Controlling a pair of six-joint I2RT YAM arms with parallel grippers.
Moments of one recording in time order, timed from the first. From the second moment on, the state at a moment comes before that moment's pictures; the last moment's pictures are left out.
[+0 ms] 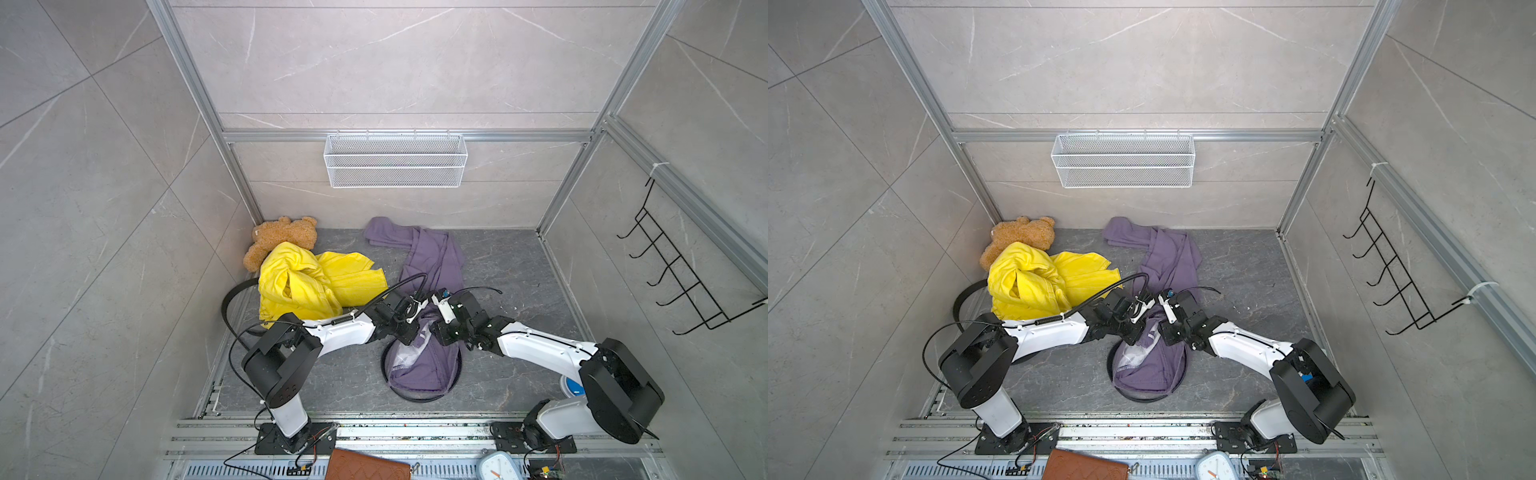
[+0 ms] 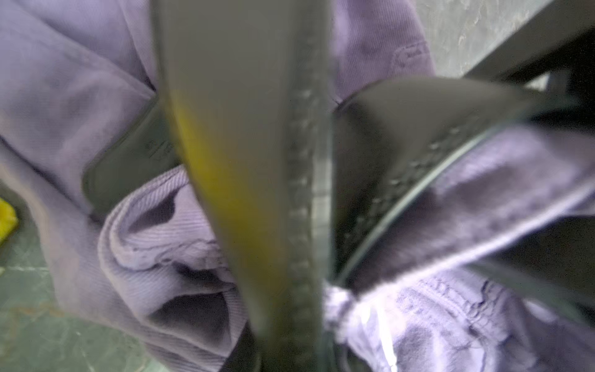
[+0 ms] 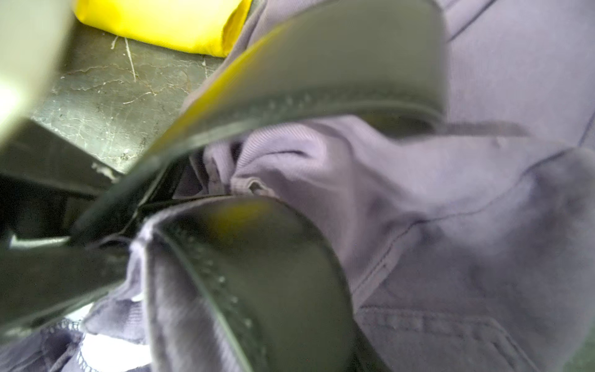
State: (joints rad) left arm -0.82 1.71 0.98 -0.18 0.19 -0.07; right arm 0.64 1.45 0.73 -0.17 -0.07 0.21
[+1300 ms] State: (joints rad) left arm -0.61 1.13 0.75 -0.33 -0.04 -0.17; right arm 0.44 1.53 0.99 -0.31 0.09 0.15
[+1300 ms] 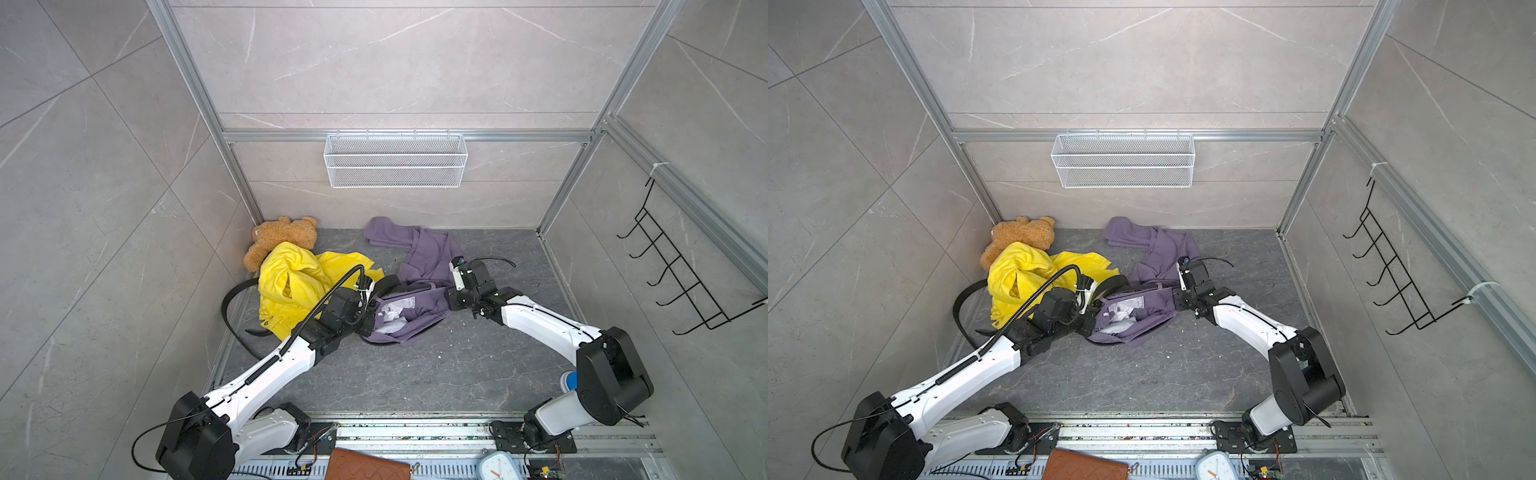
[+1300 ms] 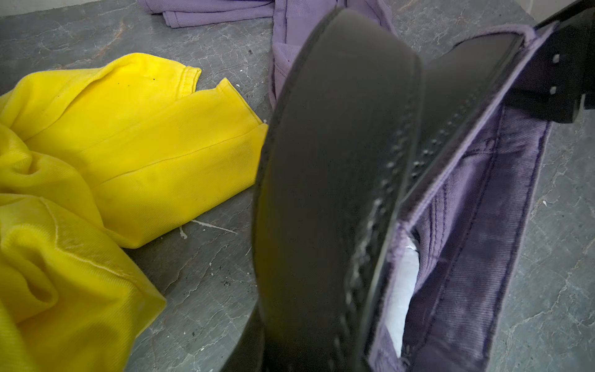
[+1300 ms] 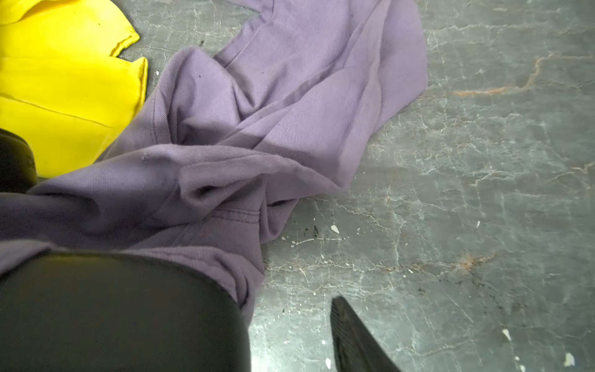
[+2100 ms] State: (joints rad) left arm -0.66 1.14 0.66 -0.45 -0.15 -0.46; right arm 0.45 1.59 0.97 -0.32 0.13 0.08
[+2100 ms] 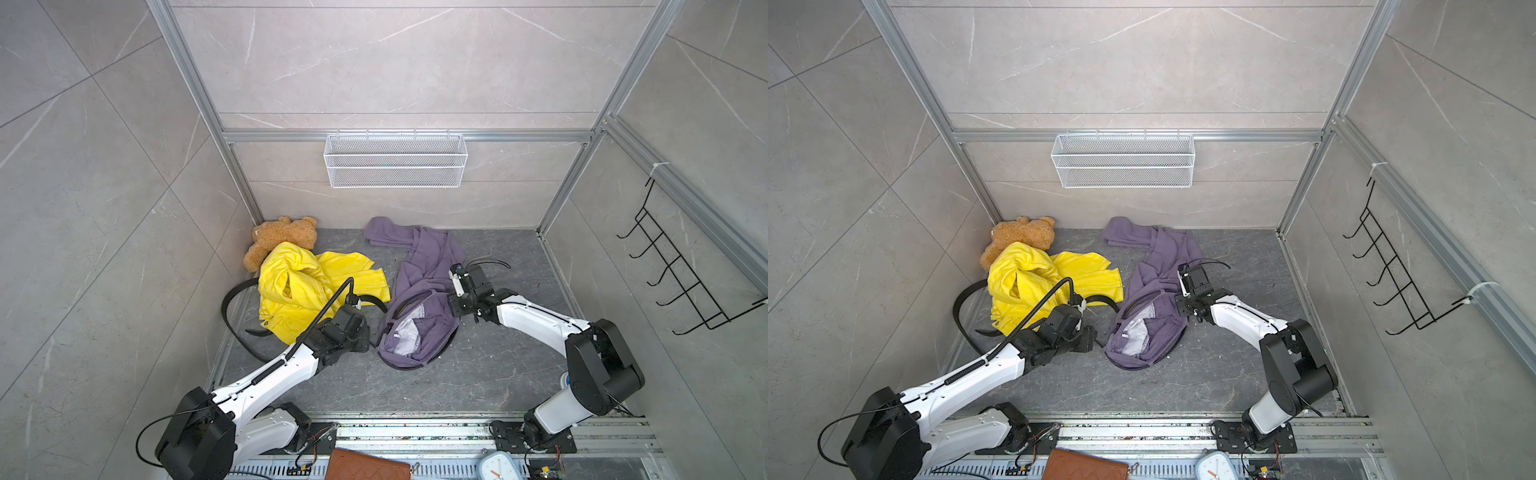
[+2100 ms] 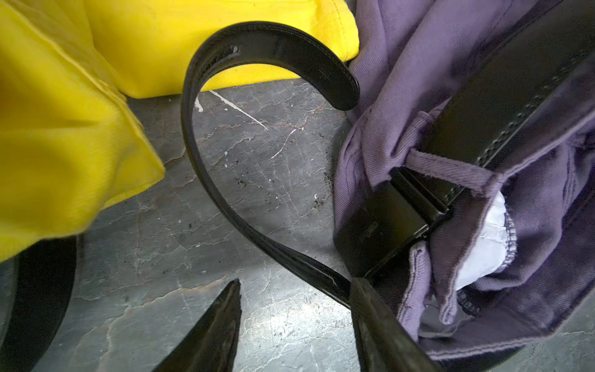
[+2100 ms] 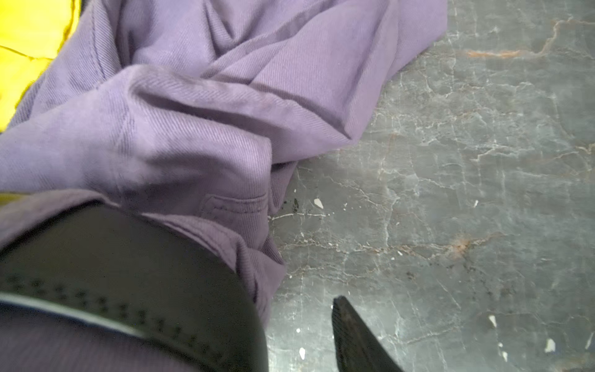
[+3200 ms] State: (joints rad) left arm -0.70 1.29 0.89 -0.74 -0.04 -0.71; right arm 0.53 1.31 0.81 -0.11 -0.22 -0.34
